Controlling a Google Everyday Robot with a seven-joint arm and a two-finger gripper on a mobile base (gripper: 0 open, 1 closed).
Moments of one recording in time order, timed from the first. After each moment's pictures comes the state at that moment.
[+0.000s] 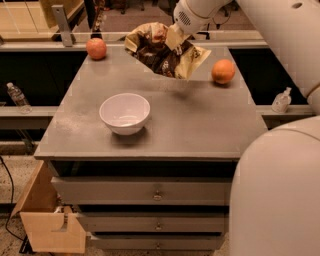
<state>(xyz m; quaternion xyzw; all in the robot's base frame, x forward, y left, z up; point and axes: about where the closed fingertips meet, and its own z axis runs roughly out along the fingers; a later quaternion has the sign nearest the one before) 0.745 -0.050 0.974 -0.41 0.85 0.05 0.33</state>
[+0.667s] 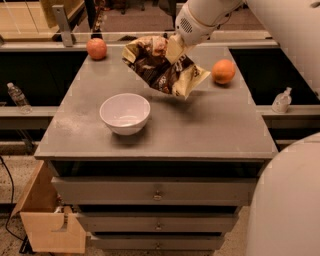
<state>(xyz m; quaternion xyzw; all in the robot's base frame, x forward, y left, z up) 0.693 -0.048 0.957 -0.37 0.88 0.10 0.27</state>
